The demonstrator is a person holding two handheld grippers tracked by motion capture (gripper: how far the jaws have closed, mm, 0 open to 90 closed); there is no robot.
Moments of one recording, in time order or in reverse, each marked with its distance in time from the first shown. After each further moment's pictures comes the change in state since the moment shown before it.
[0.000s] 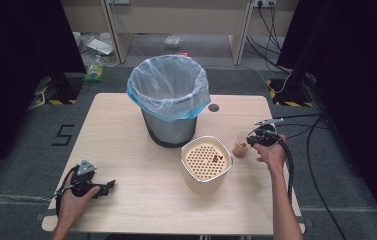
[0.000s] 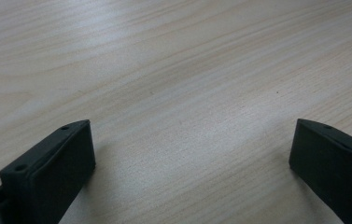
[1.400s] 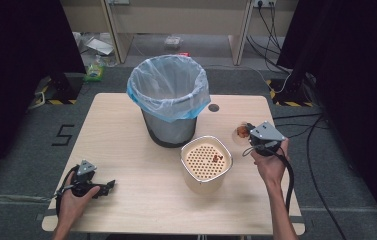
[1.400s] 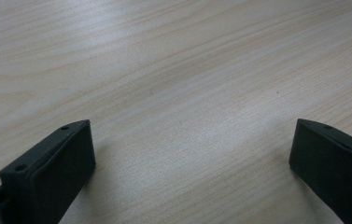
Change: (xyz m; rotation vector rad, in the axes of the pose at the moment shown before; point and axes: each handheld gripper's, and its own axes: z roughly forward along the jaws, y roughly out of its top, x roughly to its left) left arm 0.000 0.000 0.000 0.000 0.000 0.001; right arm 0.063 0.003 -0.075 -0.445 -0.195 -0.361
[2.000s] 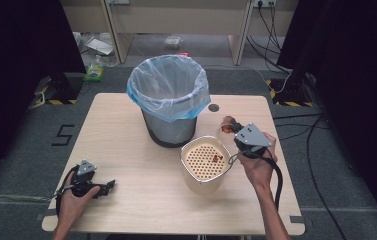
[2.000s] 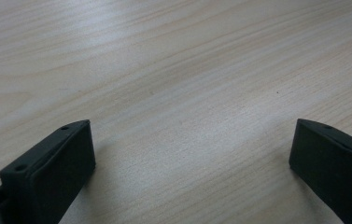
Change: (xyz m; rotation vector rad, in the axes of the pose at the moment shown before) left arm 0.000 0.000 0.000 0.000 0.000 0.000; right arm 0.037 0.035 -0.012 -0.153 0.028 -0.110
